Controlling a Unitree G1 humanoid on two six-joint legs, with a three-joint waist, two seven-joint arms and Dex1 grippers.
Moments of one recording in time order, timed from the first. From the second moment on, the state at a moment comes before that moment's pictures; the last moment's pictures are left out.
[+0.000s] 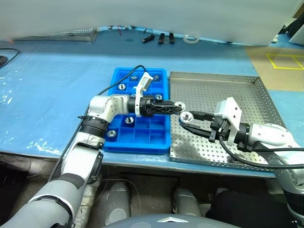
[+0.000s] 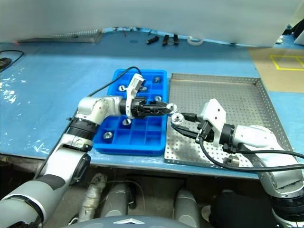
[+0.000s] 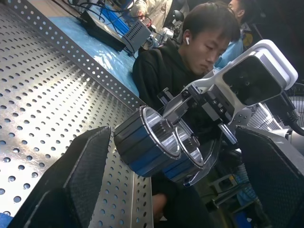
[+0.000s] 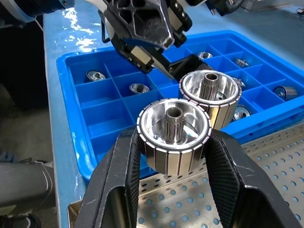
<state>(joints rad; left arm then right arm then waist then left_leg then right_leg) -0.91 0.20 -0.10 0.45 -0.61 0.97 -1.27 -0.13 -0.79 -0.10 -0.62 0.56 0.62 0.80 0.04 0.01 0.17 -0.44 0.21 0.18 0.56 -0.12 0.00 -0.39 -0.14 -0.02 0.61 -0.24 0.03</state>
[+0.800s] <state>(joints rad) -0.94 0.15 -0.07 0.53 -0.60 0.94 -1.24 -0.16 -0.78 -0.09 -0.64 0.57 0.64 0.76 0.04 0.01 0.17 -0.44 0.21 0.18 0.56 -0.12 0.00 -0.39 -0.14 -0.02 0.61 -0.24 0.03</state>
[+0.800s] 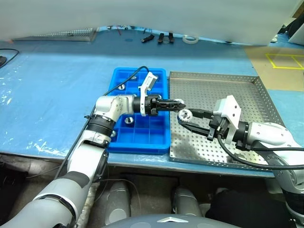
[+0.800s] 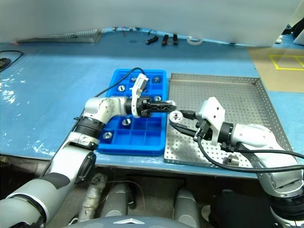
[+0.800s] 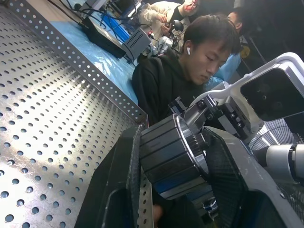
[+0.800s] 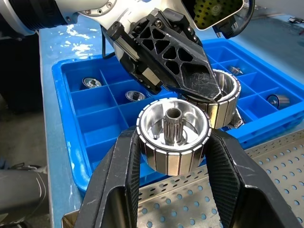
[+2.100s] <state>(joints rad) -0.93 0.26 0.01 0.41 -0.62 0.94 -1.18 -0.08 -0.56 -0.22 -0.35 0.64 0.68 0.28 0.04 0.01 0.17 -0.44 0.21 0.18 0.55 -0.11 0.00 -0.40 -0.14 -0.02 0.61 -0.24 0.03</state>
